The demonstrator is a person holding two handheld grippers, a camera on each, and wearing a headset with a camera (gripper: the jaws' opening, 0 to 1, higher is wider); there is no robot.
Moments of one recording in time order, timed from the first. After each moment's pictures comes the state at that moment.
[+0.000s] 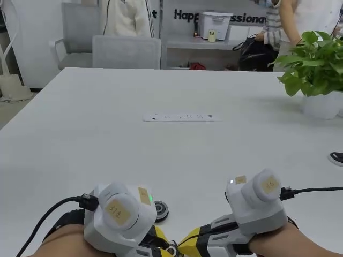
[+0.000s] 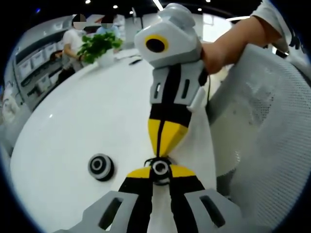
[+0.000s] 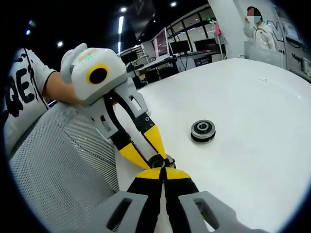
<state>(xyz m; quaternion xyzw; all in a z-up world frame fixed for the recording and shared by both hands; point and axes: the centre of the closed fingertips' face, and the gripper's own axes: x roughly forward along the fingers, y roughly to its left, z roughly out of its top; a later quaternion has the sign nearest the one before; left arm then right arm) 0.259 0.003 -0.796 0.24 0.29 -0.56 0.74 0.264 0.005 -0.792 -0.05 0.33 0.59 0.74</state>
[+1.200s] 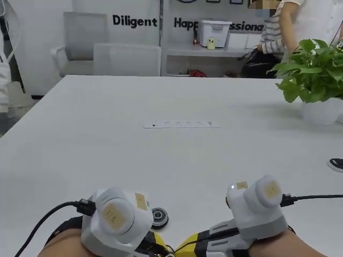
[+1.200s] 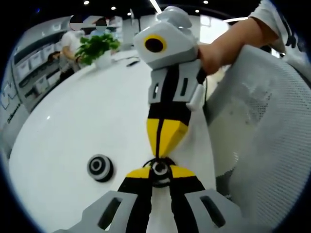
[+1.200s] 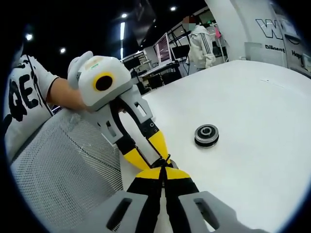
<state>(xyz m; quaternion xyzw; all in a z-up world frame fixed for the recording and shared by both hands) 0.258 0.004 -0.795 0.24 0.29 -0.57 0.73 0.263 0.009 -0.783 -0.02 0.31 0.60 0.73</state>
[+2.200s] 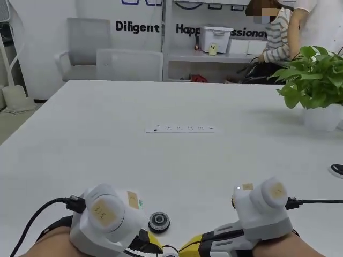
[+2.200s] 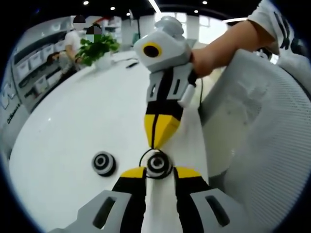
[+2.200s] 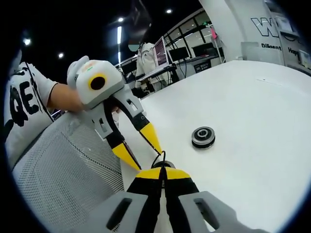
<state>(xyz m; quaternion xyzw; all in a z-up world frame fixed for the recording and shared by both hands) 0.249 0.018 -0.778 0.23 0.29 -0.57 0.73 0.266 0.006 -0.778 0.00 0.31 0.60 0.74</state>
